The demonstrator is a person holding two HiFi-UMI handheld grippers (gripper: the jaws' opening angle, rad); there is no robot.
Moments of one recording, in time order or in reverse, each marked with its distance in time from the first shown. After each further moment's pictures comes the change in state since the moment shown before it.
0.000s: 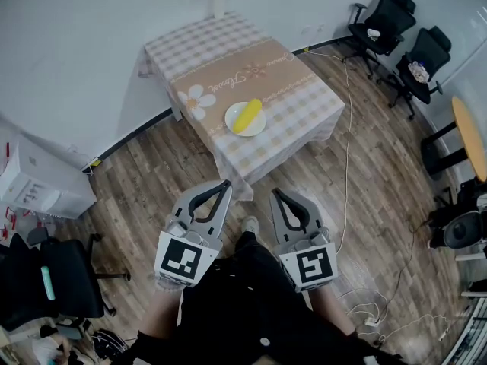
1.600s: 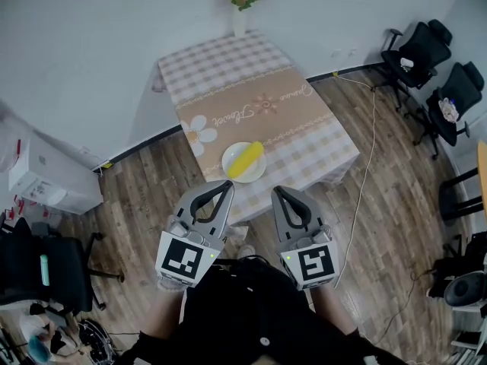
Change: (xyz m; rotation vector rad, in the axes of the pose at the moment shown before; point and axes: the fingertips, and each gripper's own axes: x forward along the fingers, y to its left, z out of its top) left arm 0.159 0.062 0.031 0.027 0.016 0.163; right arm 0.116 -0.149 0.017 -0.012 -0.072 0.158
